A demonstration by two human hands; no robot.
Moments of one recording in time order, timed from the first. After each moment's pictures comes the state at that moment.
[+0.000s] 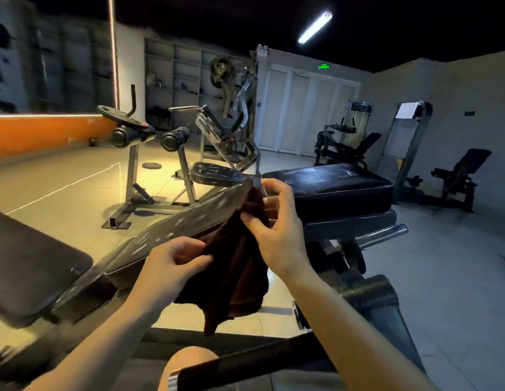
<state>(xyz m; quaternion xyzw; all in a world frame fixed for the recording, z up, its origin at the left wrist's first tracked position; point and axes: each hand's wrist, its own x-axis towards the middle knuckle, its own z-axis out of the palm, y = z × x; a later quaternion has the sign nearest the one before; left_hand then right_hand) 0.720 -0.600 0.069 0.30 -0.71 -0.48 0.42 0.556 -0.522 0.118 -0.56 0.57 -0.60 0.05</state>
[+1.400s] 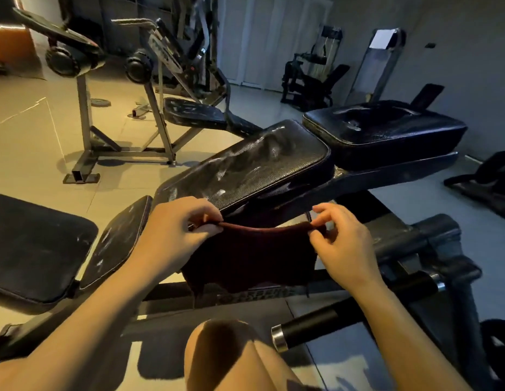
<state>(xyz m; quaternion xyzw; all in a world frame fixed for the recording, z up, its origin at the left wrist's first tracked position) 0.800 -0.734 0.032 0.19 -0.87 -0.29 0.34 0.617 -0.539 0.038 -0.44 0.80 -0.39 -0.13</state>
